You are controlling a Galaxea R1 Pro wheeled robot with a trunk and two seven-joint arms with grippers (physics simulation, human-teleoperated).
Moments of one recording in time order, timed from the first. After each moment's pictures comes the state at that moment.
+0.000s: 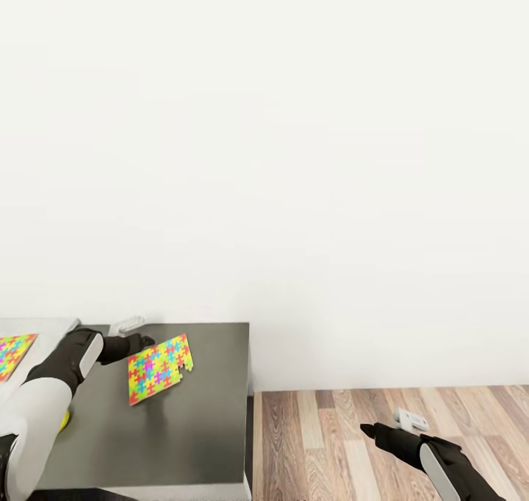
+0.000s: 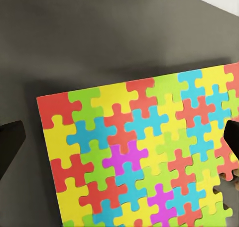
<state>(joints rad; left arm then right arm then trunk) -0.87 0.26 0.26 -0.48 0.07 0.69 -0.25 -0.35 -0.19 -0.06 -0.75 -0.37 0.48 0.17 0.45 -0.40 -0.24</state>
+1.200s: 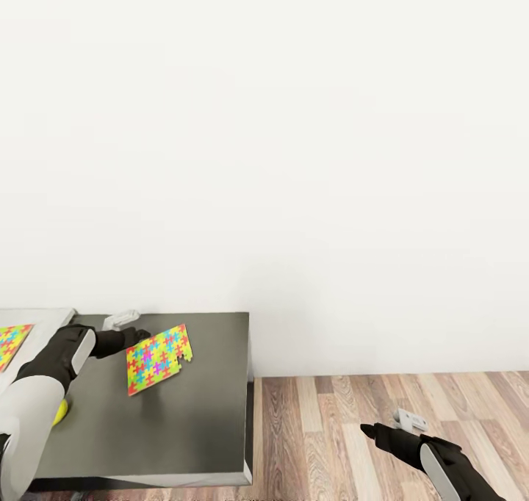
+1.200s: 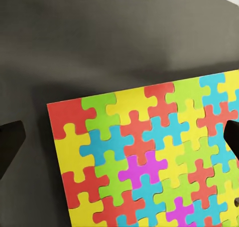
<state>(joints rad) -0.88 0.29 0.26 -0.51 0.07 0.69 -0.29 -0.35 -0.19 -0.06 -0.75 -0.37 0.48 0.18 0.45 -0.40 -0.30</state>
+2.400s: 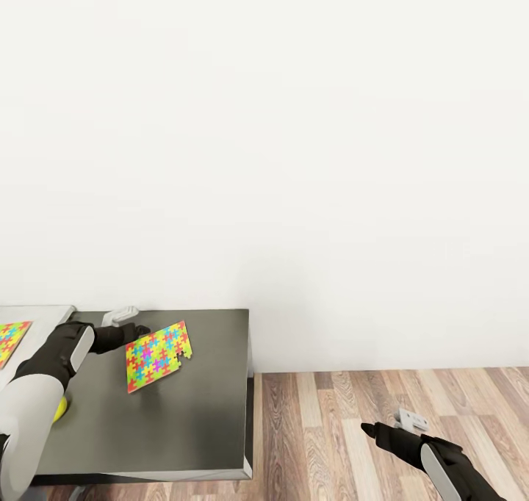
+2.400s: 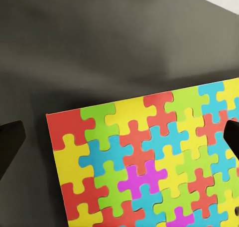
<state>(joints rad) -0.88 0.29 0.27 -0.54 0.07 0.69 -0.30 -0.35 -0.19 -0.06 -0.74 -0.38 0.47 0.18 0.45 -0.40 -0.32</state>
